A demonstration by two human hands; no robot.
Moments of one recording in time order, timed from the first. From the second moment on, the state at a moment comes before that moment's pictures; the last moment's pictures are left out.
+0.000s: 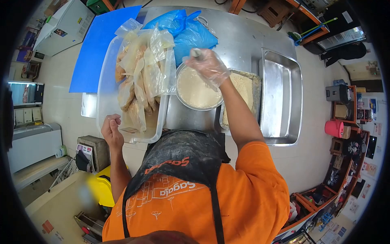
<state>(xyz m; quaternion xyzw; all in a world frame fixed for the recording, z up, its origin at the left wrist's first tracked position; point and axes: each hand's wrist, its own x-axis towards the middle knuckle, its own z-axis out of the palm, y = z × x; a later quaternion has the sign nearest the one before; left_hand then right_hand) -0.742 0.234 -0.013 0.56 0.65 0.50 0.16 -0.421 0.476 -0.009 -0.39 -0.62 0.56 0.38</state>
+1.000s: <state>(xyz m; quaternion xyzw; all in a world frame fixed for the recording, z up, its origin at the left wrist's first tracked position) -0.743 0.233 -0.014 0.56 0.64 0.50 0.16 -0.394 0.424 -0.016 -0.34 -0.57 0.55 0.51</state>
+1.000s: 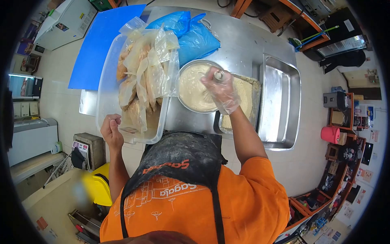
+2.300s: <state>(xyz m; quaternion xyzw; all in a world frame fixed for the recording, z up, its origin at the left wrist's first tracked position) -0.739 0.233 -0.016 0.56 0.66 0.49 0.15 -0.419 0.443 -0.017 -0.38 -0.66 0.47 0.44</state>
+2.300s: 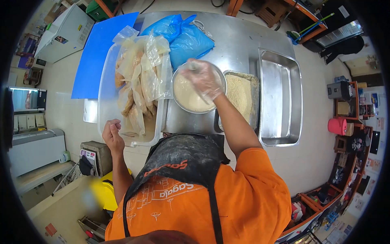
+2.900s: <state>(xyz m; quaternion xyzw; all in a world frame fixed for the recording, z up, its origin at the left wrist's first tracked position) -0.745 0.232 -0.017 0.57 0.63 0.51 0.14 -0.434 0.476 -0.021 -0.33 -0.40 0.62 0.59</state>
